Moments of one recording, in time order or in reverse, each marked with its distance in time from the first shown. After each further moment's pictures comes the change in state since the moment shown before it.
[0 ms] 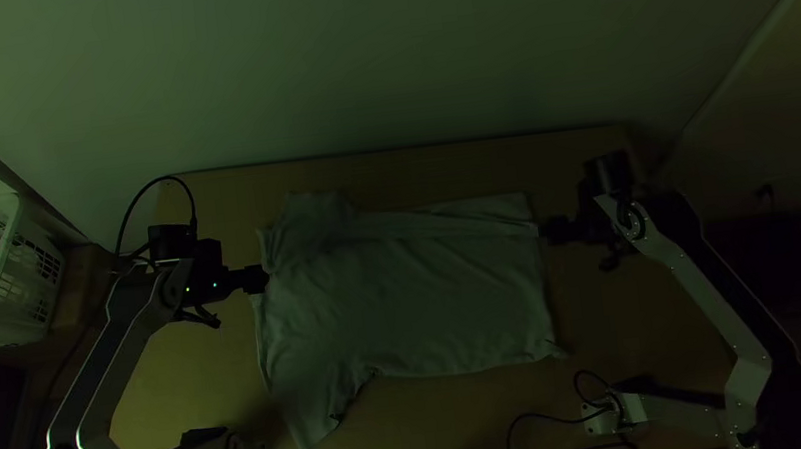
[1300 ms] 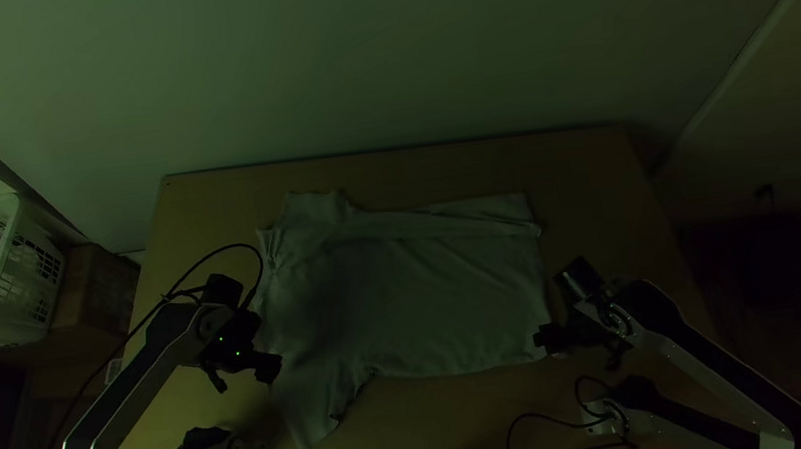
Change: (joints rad) left arm -0.160 -0.041 -0.248 -0.349 -0.151 0.212; right arm 0.307 -0.299 -0.499 -0.148 -0.057 0.174
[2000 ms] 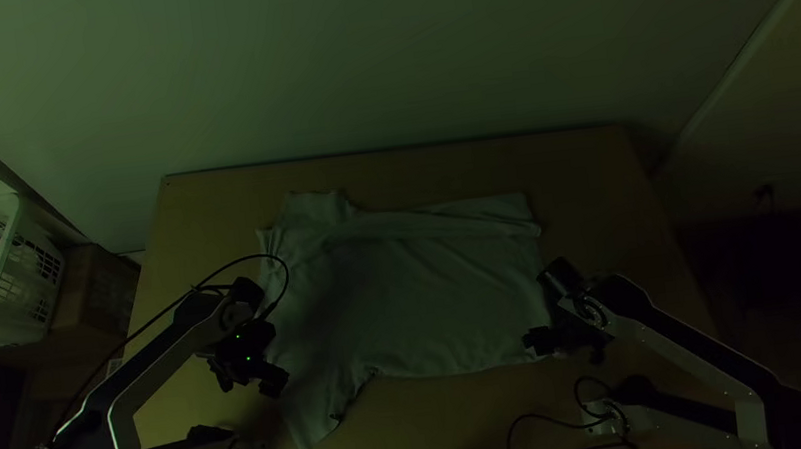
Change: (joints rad) left arm -0.085 0.147 0.008 -0.084 -0.007 0.053; right arm 0.000 0.151 -0.049 0.106 -0.060 0.002
